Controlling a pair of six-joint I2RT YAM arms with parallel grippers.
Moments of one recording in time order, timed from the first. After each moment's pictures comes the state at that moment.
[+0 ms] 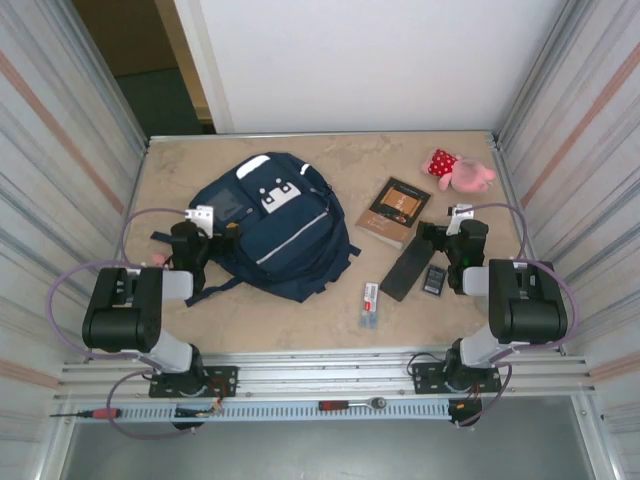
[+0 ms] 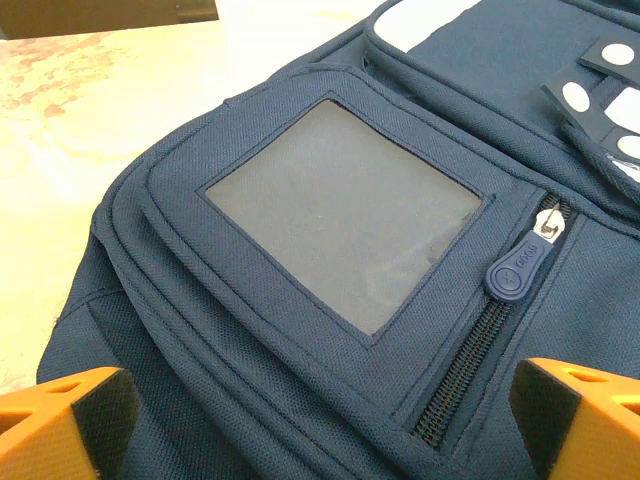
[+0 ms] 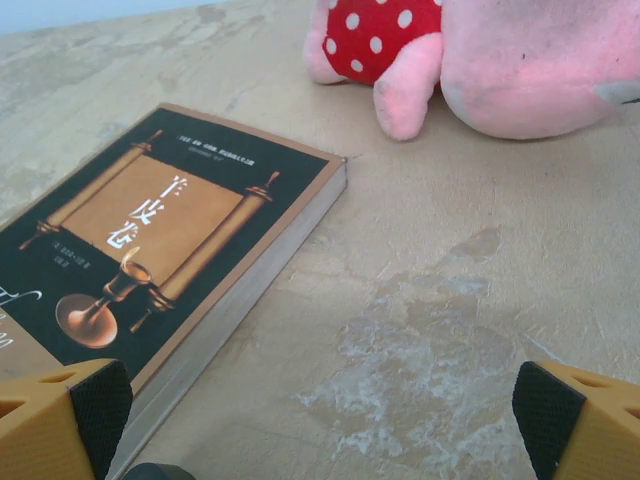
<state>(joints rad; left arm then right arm) -0.02 1.52 0.40 0.70 0.03 0.07 -0.06 1.54 0.39 0.72 -0.07 0.08</state>
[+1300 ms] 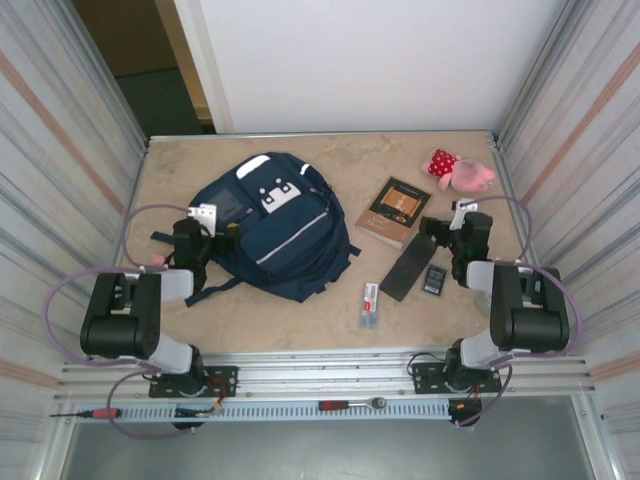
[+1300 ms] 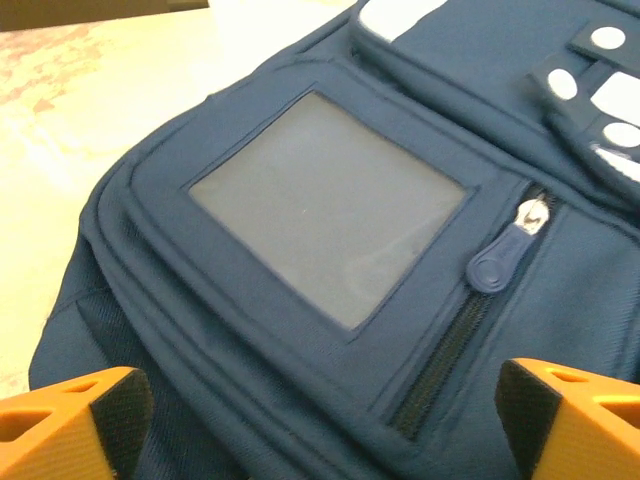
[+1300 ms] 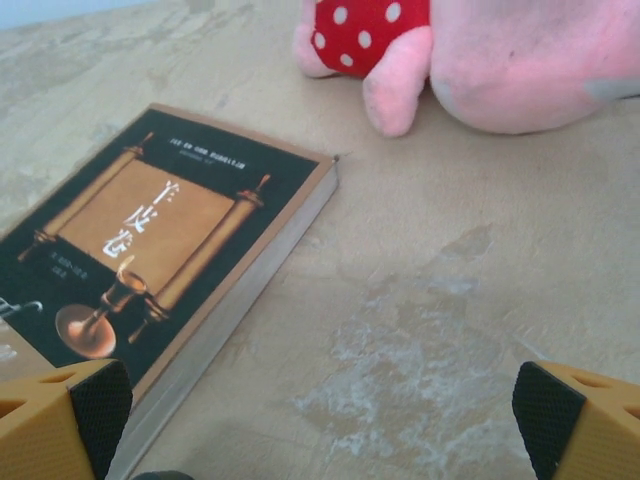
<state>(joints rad) -0.06 1.46 0.45 0.55 0.00 0.09 -0.10 1.47 0.50 0.47 -0.11 0.11</state>
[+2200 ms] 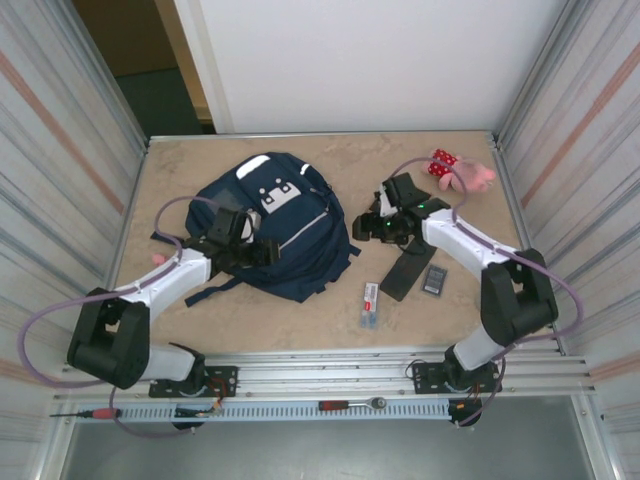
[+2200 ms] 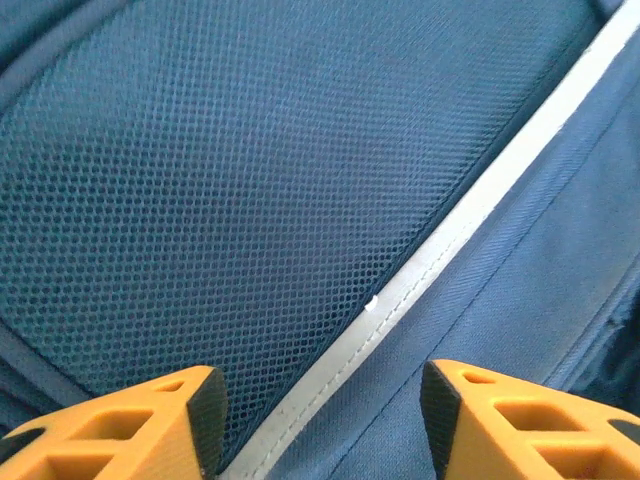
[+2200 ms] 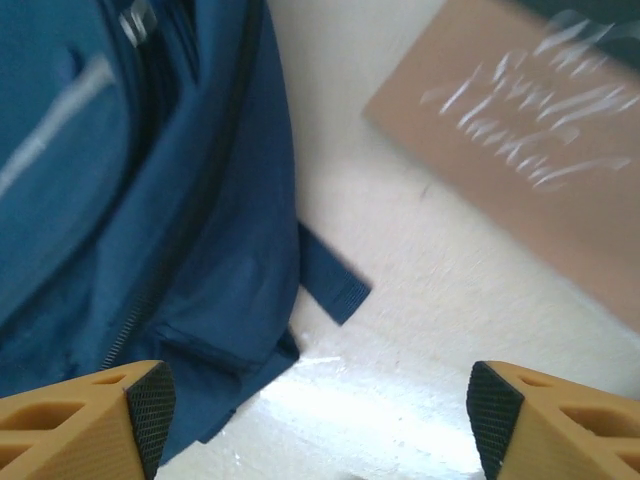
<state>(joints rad) -0.39 1.36 0.75 -0.35 0.20 -0.44 0.44 1.59 1.09 -0.56 -0.21 0.43</state>
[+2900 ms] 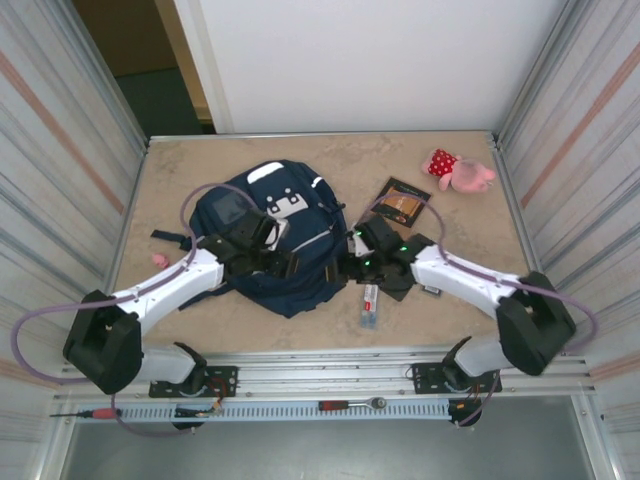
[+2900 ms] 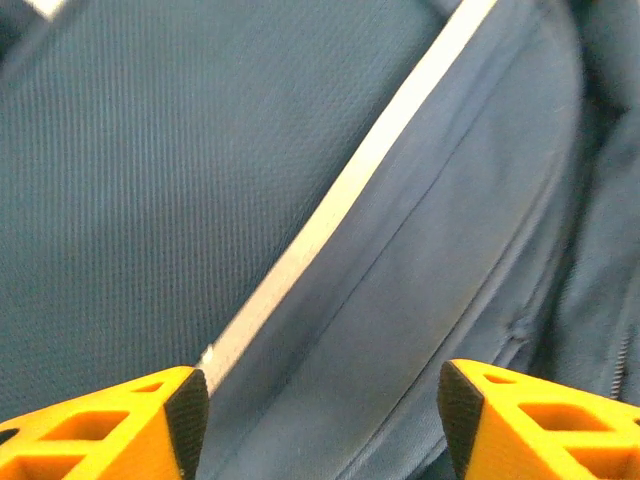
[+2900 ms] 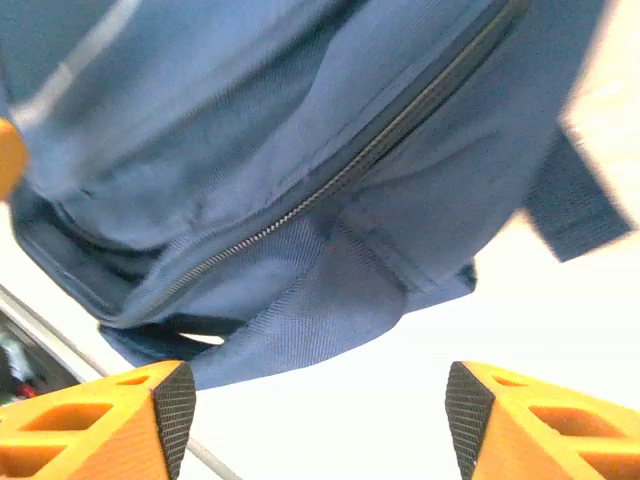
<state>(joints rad) -0.61 1.33 0.89 -0.53 0.04 -0.21 0.69 1.37 0.86 -0.46 -0.29 0.65</state>
